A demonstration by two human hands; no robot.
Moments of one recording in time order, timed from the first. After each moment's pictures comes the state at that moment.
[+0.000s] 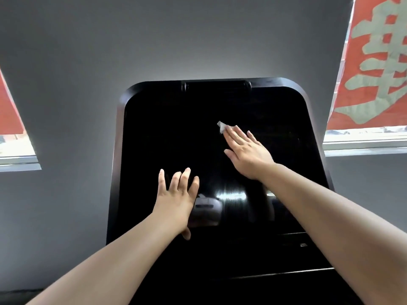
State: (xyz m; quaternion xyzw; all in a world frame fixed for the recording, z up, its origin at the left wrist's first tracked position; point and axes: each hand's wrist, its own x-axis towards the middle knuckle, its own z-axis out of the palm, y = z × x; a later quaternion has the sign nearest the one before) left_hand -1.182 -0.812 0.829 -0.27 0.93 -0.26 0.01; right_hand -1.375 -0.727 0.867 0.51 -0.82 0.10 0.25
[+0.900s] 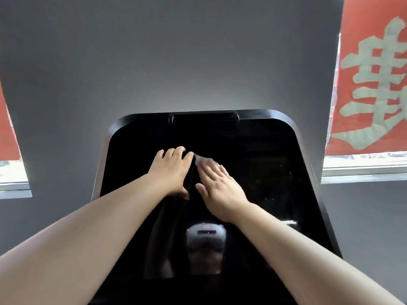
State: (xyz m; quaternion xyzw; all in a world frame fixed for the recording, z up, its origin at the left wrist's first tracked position) left_hand -1.252 -0.846 0.933 -0.24 0.93 -0.24 -0.13; right_hand -1.358 -0.746 0.867 0.55 -0.78 0.15 0.26
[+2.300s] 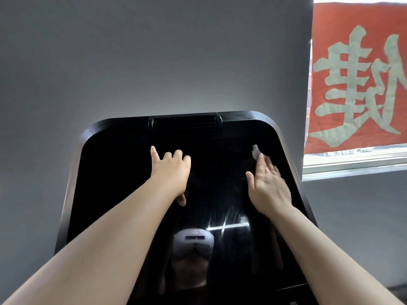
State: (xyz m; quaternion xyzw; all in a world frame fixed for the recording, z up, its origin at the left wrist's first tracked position) left_hand -1.286 -0.824 0.940 -0.26 0.93 -0.23 -0.09; right_hand -1.425 -0.674 0.865 0.30 -0.87 0.29 0.25
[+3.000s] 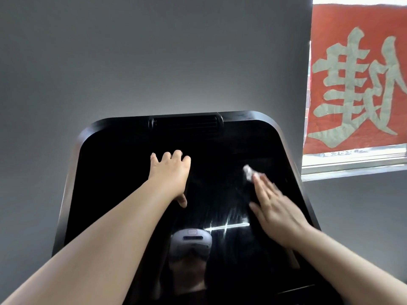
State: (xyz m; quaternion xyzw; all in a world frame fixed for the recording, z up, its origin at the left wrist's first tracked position) left_hand -1.284 -0.830 0.938 -0.25 0.94 -0.21 -0.09; right_hand -1.423 -0.643 0.830 0.46 -0.81 0.18 0.31
